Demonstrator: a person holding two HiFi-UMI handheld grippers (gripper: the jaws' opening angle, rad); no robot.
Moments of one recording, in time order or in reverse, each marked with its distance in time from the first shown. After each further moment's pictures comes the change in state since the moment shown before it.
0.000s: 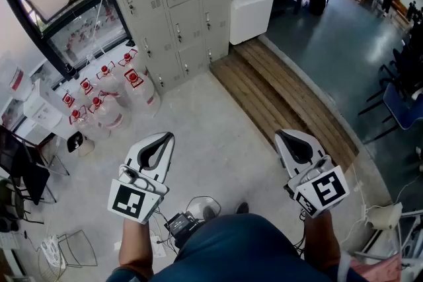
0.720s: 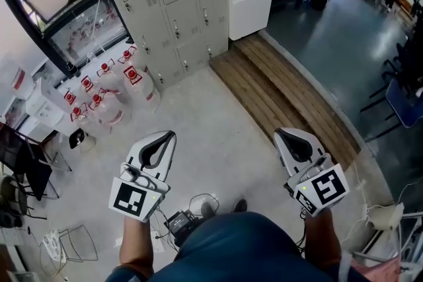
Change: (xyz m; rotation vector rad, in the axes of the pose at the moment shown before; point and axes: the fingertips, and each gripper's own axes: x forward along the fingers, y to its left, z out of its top) left arm 0.039 -0.054 0.008 0.006 0.035 -0.001; right arm -0.036 -0.047 -0.017 0.018 0.004 0.027
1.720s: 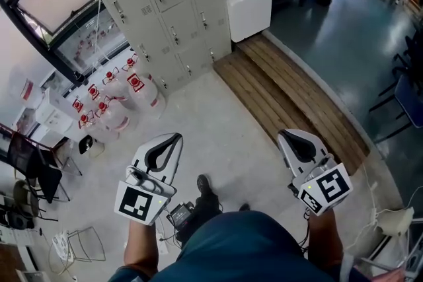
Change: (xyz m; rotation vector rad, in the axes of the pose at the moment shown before) left arm 0.099 -0.079 0.029 0.060 0.013 -0.009; right arm -0.044 -0.113 -0.038 0.095 -0.053 0.027
